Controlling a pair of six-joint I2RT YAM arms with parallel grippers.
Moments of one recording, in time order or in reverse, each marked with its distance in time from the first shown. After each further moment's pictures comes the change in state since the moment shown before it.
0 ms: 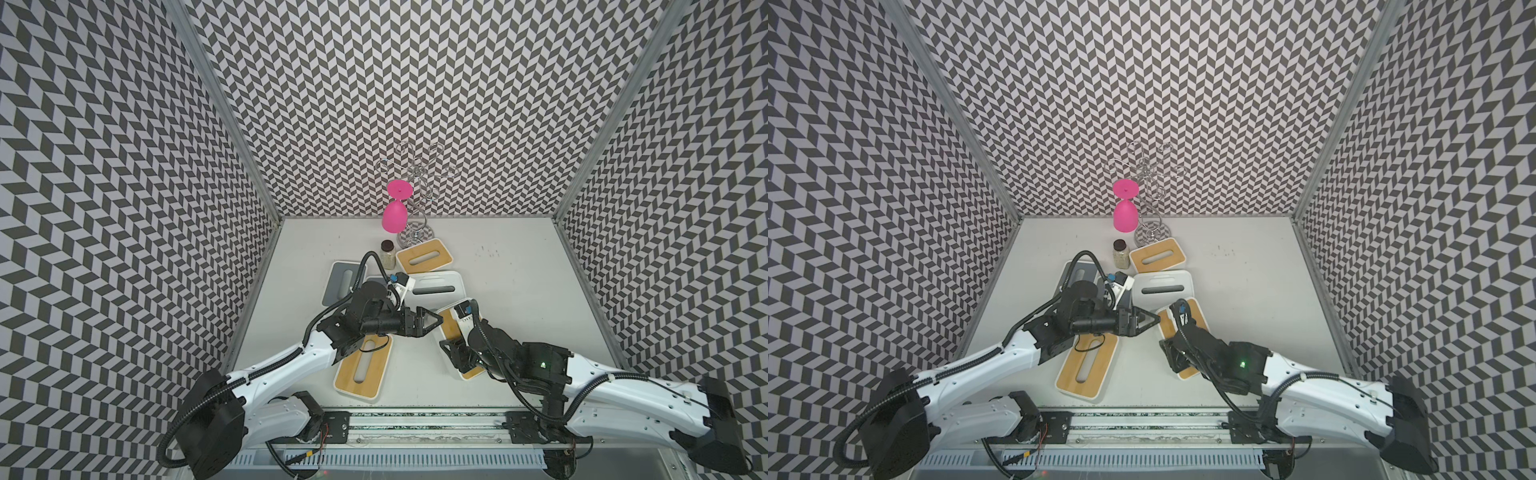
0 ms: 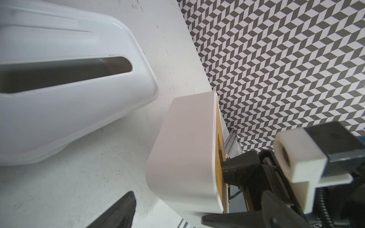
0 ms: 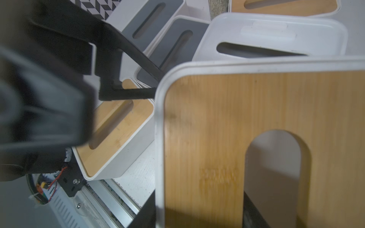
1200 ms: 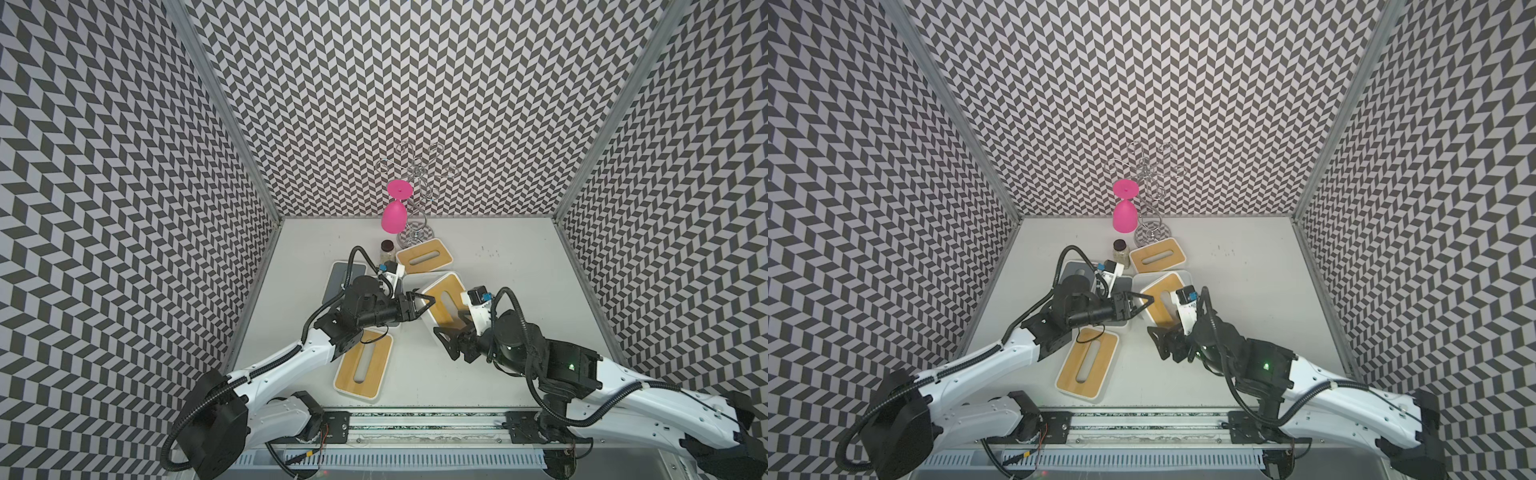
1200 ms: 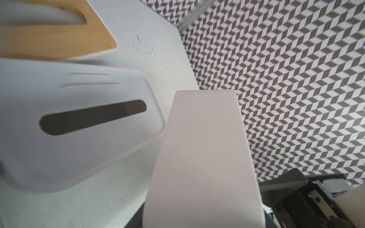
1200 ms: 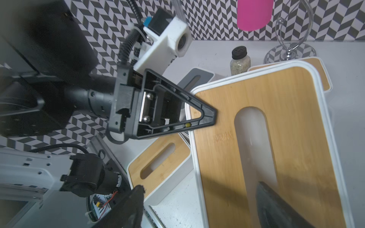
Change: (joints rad) left arm 0.077 -0.043 -0.021 0.134 -0.100 -0.126; right arm -0.006 -0.106 0.111 0.085 0.005 -0.067
